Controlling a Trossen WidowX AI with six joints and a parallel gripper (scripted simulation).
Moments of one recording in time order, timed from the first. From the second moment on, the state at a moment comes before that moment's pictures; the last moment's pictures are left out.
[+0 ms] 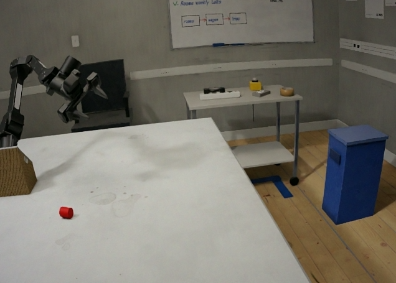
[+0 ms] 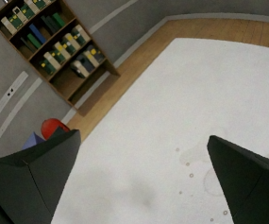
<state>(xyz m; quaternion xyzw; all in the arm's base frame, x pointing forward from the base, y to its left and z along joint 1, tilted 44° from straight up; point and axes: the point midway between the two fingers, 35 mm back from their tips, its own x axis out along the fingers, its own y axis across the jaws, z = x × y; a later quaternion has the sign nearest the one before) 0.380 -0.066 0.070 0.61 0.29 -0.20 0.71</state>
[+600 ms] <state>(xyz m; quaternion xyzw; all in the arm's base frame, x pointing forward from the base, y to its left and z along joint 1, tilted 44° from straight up) 0.326 -0.085 -0.087 0.82 0.29 -0.43 0.22</state>
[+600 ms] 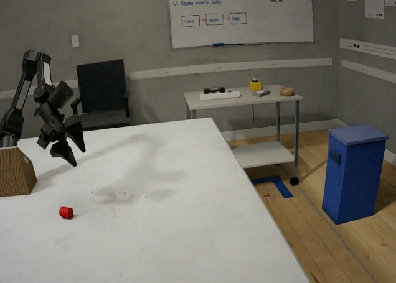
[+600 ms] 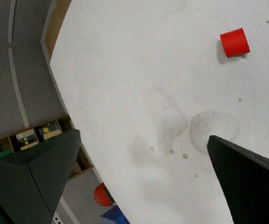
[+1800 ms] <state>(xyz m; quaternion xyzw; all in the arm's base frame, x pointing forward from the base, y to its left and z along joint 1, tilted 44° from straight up) 0.232 -0.056 -0.194 0.72 0.14 -0.59 -0.33</state>
